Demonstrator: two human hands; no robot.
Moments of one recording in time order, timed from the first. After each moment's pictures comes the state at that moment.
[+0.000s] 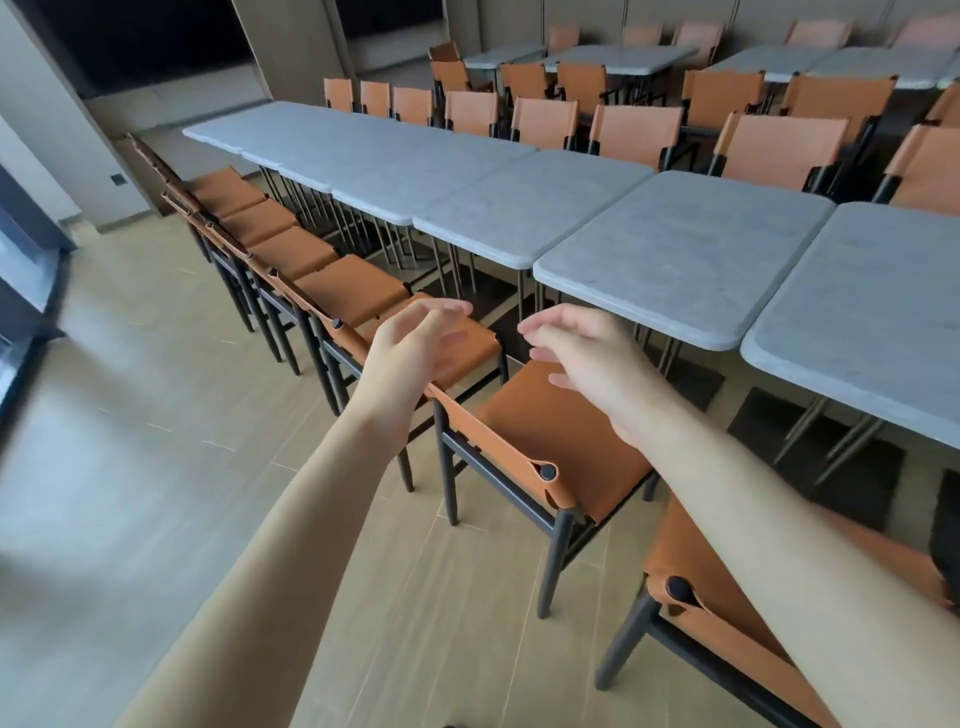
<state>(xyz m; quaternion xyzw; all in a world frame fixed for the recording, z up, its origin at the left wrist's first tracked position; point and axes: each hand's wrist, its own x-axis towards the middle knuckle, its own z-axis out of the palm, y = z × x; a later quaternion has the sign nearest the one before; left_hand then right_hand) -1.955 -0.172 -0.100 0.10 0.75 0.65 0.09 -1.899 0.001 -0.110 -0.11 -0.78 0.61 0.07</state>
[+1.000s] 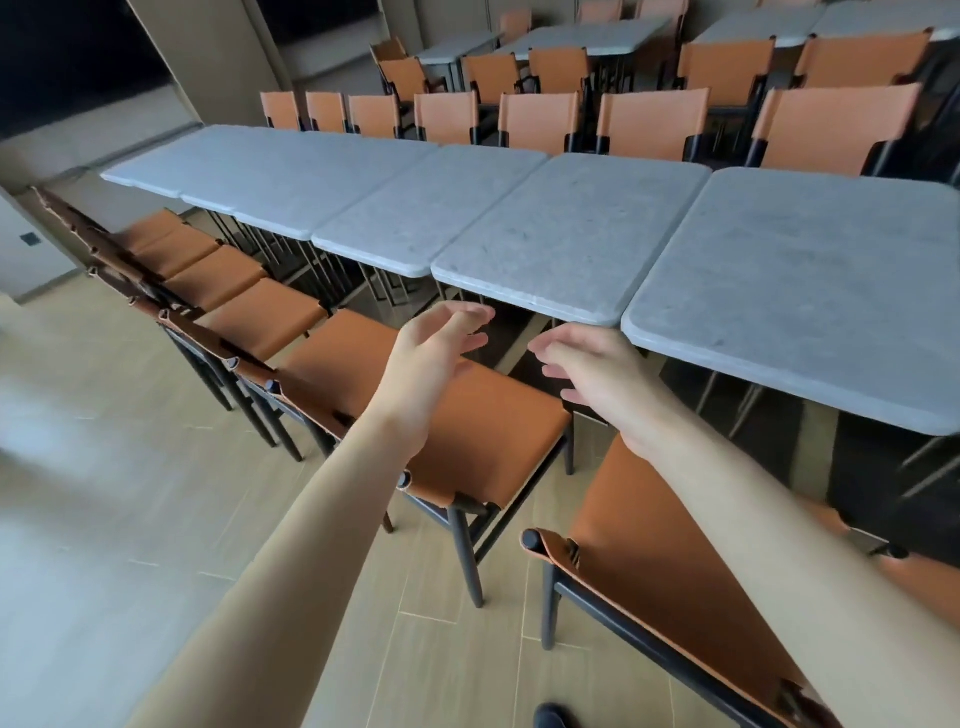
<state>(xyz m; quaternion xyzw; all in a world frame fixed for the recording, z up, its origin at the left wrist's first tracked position) -2.427 -0.242 -0.106 0.15 0.75 0.62 0.17 -2.344 -0.088 -0.134 -0.20 -0.74 0.64 0.09</state>
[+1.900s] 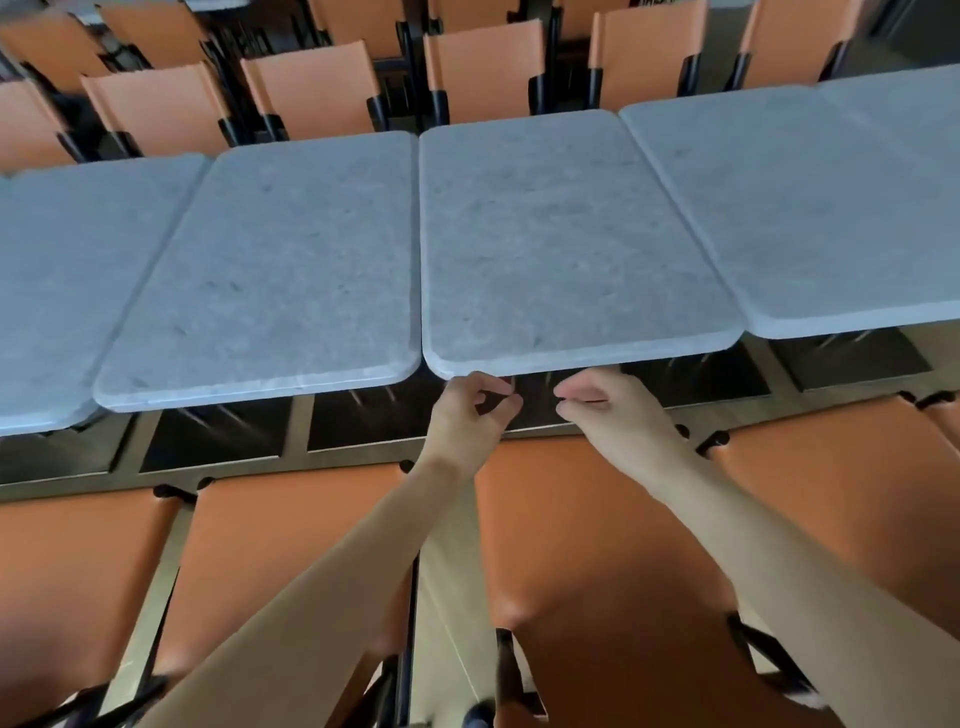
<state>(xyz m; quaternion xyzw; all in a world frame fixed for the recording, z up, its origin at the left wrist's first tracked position) -2.576 0.050 -0.301 0.40 0.73 0.41 0.37 -2.406 0.103 -0.262 -0.53 -0.68 0.47 0.18</state>
